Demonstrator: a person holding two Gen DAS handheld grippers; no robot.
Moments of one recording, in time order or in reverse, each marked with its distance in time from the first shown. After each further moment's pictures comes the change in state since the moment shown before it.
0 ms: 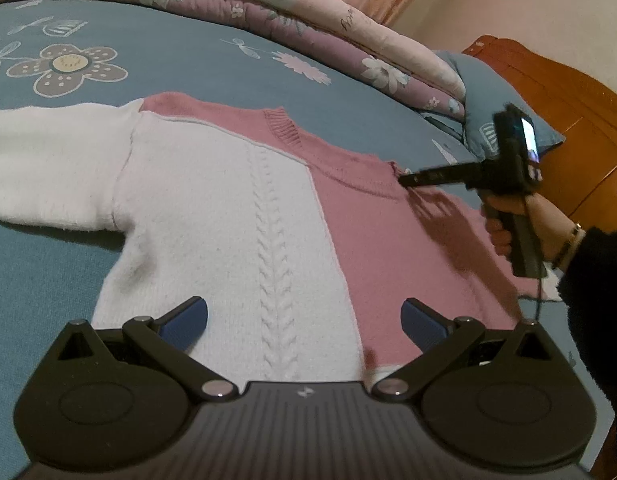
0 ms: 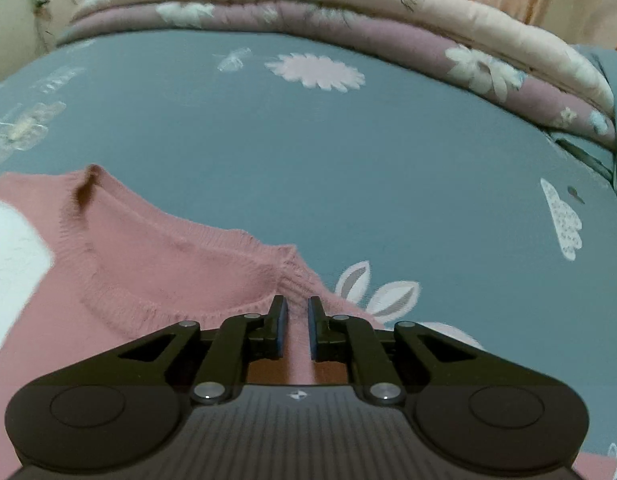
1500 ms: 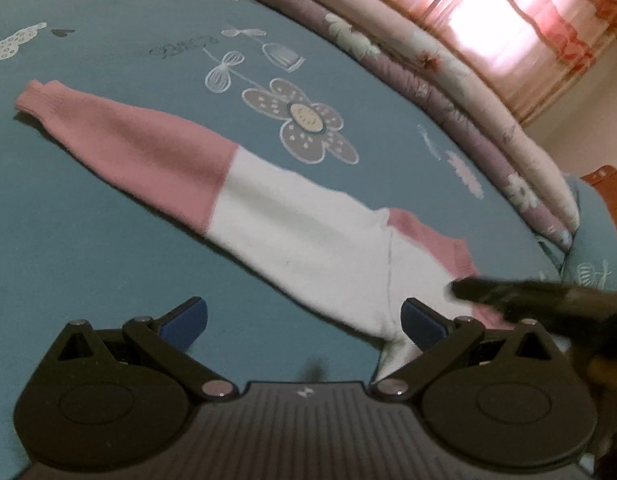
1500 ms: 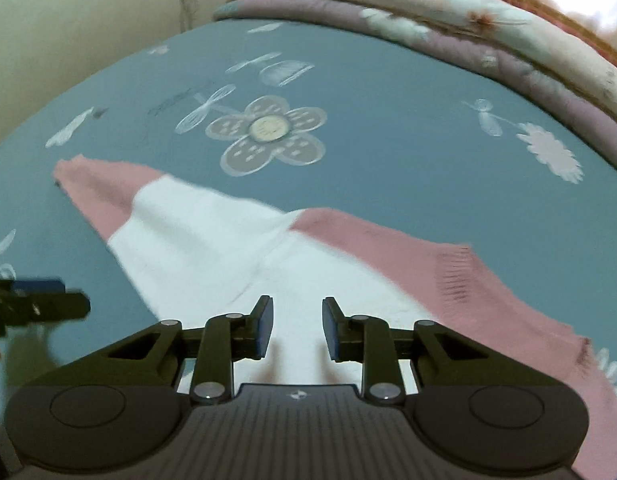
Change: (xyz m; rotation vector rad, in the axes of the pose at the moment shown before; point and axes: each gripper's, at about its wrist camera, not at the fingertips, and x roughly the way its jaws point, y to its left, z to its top) left arm -0.110 0.126 0.032 -0.397 -0.110 0.256; right arm -0.085 0.249 0.047 -0.226 0.071 0.348
